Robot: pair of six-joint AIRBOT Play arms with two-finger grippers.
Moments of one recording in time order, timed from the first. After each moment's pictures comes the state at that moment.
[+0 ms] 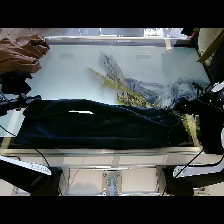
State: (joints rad) left arm 0.76 -1.84 1.31 0.55 -1.05 -0.74; right arm -0.48 -1.54 1.21 -1.17 1.35 1.25
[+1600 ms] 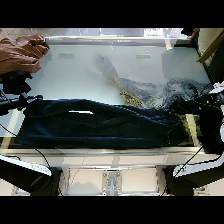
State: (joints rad) left arm 0.75 -1.84 1.31 0.55 -1.06 -0.78; right arm -0.52 -1.63 1.21 -0.95 1.44 1.13
